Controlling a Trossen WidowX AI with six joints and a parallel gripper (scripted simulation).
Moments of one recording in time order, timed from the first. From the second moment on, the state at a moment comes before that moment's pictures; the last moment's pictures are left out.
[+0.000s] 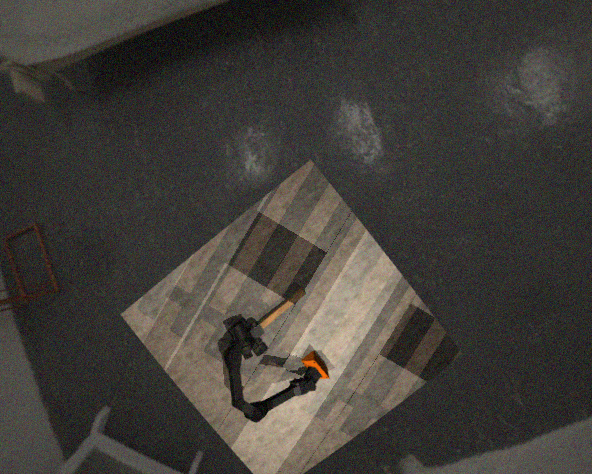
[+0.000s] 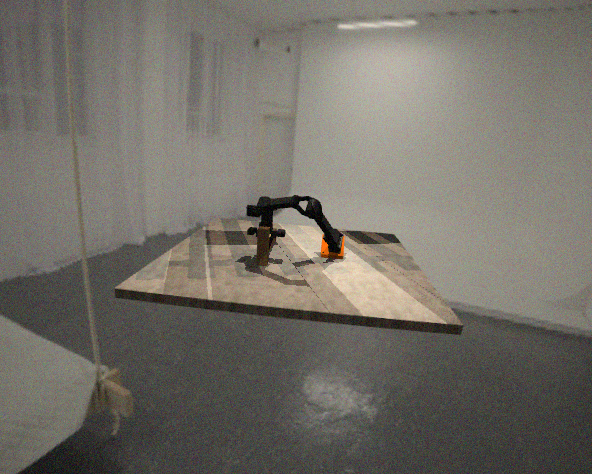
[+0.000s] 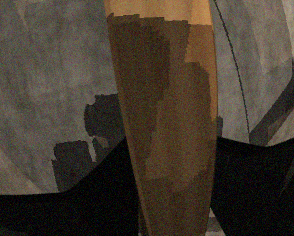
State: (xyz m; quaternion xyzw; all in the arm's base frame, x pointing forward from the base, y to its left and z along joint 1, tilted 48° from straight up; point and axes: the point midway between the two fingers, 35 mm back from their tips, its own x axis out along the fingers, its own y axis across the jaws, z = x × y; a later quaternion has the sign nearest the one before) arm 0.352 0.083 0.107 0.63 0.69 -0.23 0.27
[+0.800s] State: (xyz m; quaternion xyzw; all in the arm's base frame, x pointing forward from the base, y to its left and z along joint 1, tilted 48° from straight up) arm 0.351 0.085 0.109 0.63 0.69 -0.23 0.27
